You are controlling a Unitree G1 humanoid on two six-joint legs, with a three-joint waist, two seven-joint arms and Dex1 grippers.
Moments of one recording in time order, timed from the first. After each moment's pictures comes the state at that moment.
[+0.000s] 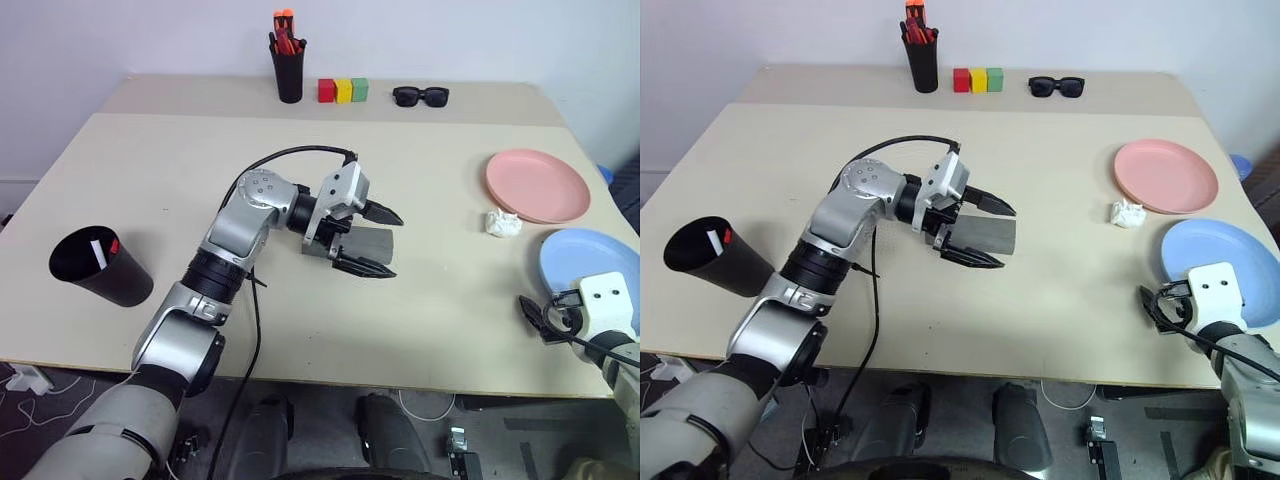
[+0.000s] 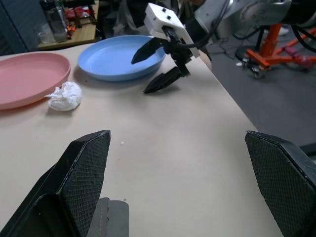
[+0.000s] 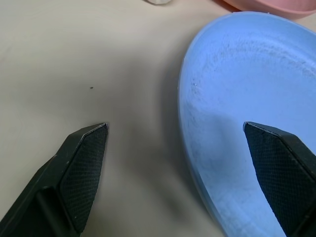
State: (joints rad) left arm -0.94 0.26 -0.30 0.31 -0.22 0.25 -1.43; right arm 0.22 -0.63 -0.47 -0.25 0.21 0.51 0.41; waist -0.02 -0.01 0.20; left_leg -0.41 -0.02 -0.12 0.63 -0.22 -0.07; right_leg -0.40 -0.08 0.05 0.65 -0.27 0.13
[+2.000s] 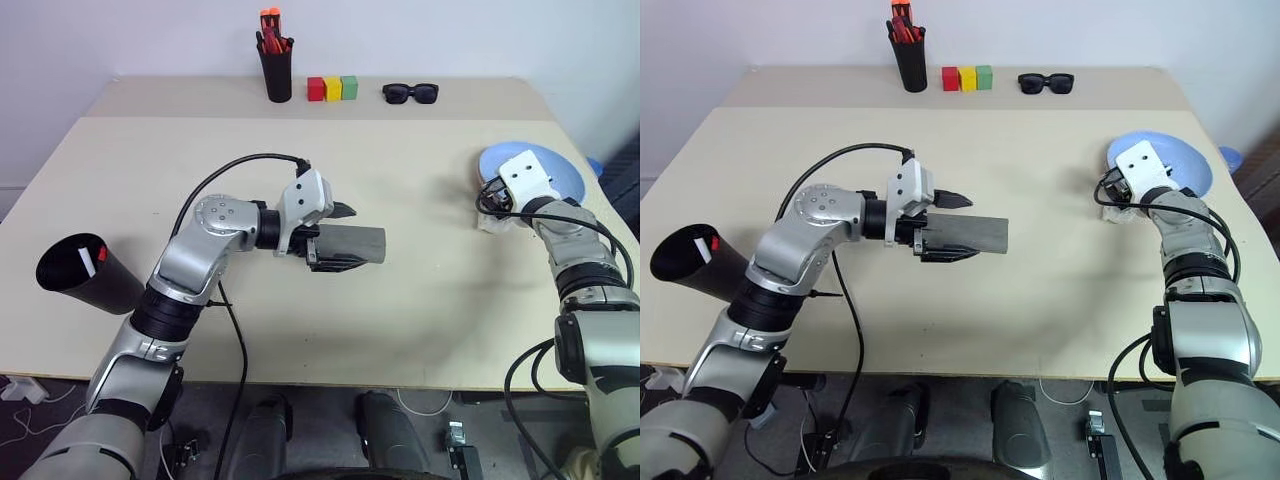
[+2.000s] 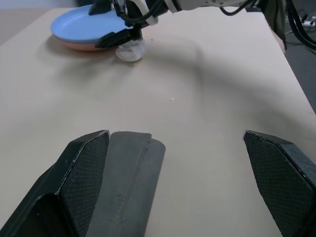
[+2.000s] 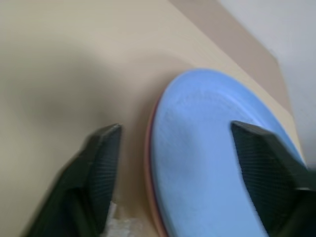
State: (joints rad) left arm -0.72 0.43 -0.26 -0.09 -0.27 0.54 -1.07; right arm -0.94 -0.69 -0.01 1.20 -0.17 -0.25 0.37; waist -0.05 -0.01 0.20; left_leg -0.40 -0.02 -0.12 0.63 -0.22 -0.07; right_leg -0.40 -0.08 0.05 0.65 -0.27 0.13
